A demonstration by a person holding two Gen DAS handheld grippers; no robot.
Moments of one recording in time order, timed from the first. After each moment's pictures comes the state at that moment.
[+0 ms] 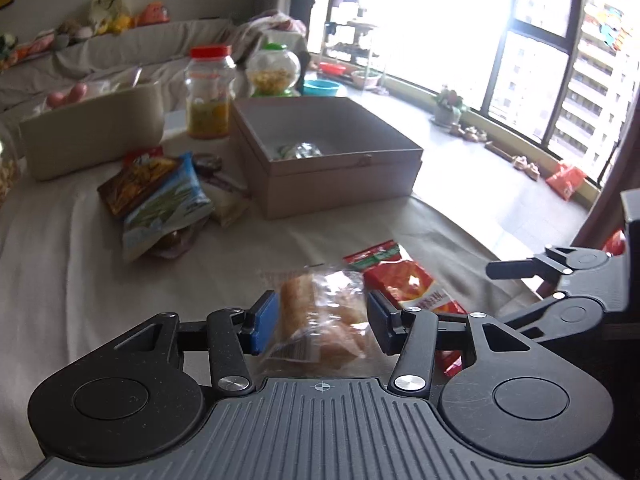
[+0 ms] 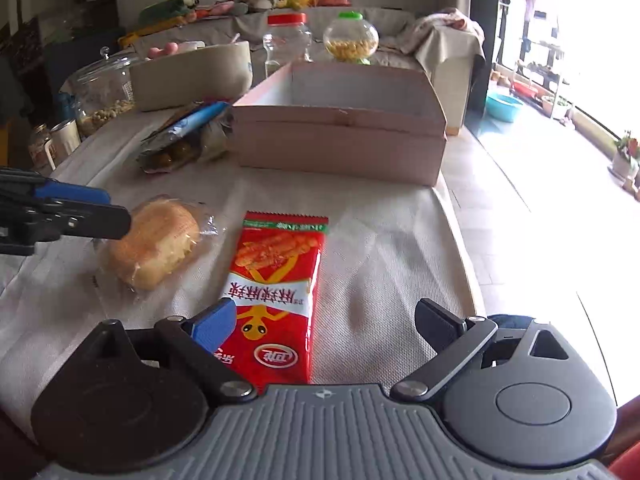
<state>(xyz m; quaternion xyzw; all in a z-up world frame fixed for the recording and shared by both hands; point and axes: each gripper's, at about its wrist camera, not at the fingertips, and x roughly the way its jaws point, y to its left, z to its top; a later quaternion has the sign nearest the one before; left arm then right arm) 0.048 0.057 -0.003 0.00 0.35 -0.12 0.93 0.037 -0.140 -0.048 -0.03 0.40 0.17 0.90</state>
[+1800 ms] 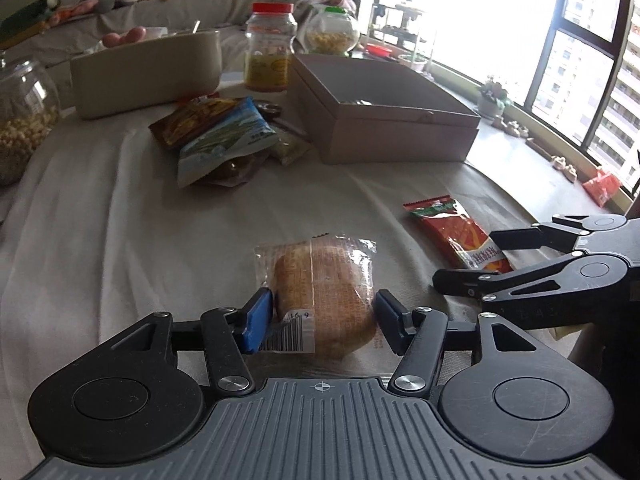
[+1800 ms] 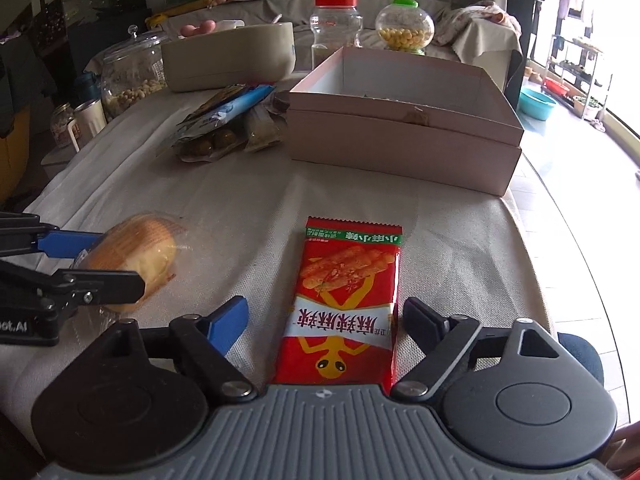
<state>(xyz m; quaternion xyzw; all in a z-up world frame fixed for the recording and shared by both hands) 0.030 0.088 -0.033 -0.04 0.38 -0.05 0.92 0.048 -0.097 -0.050 -0.05 0.42 0.21 0.88</state>
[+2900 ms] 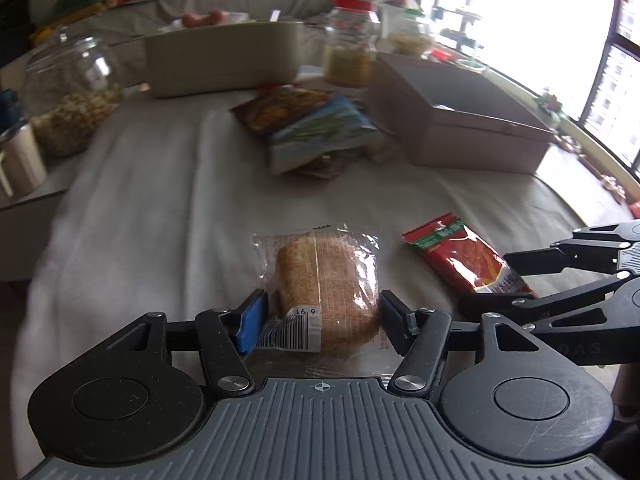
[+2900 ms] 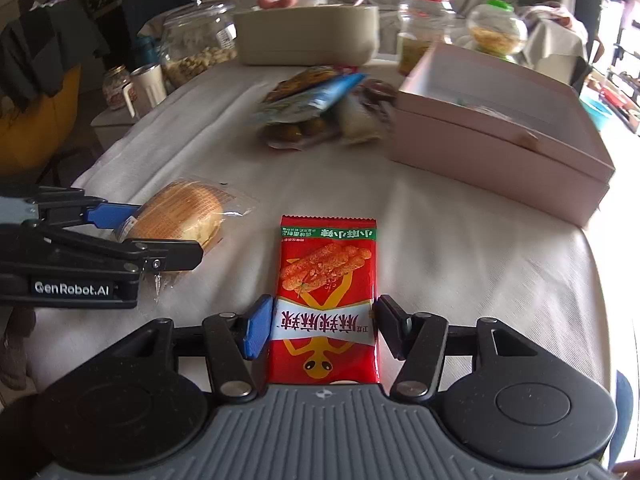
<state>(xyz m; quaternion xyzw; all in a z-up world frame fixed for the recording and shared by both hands) 0.024 0.133 -0.034 -0.05 0.39 0.05 0.92 0.053 -0.033 -0.036 -0.08 0.45 0.30 0.84</state>
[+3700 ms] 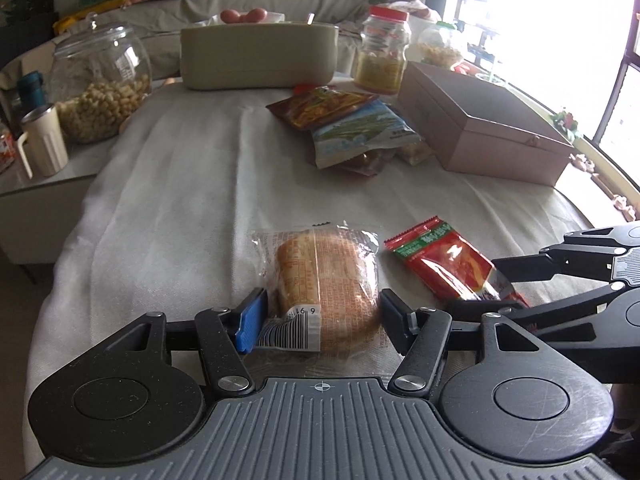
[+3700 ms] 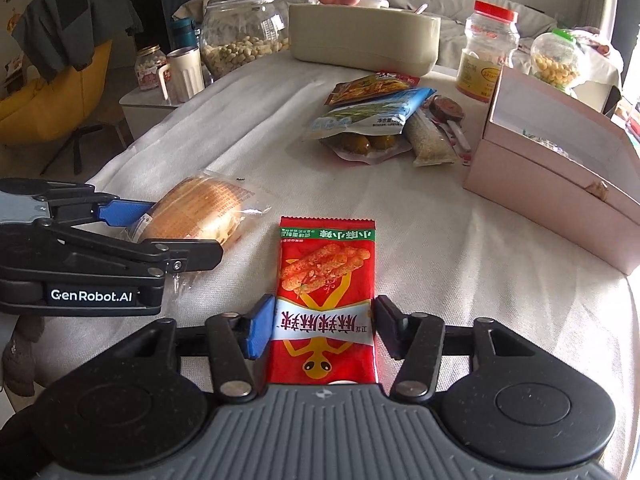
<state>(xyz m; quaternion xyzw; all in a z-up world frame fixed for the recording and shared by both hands) 0.006 0.150 -0.036 -0.07 0.38 0.06 0.92 0.040 0.000 -0.036 -0.11 0.43 0.33 0.83</state>
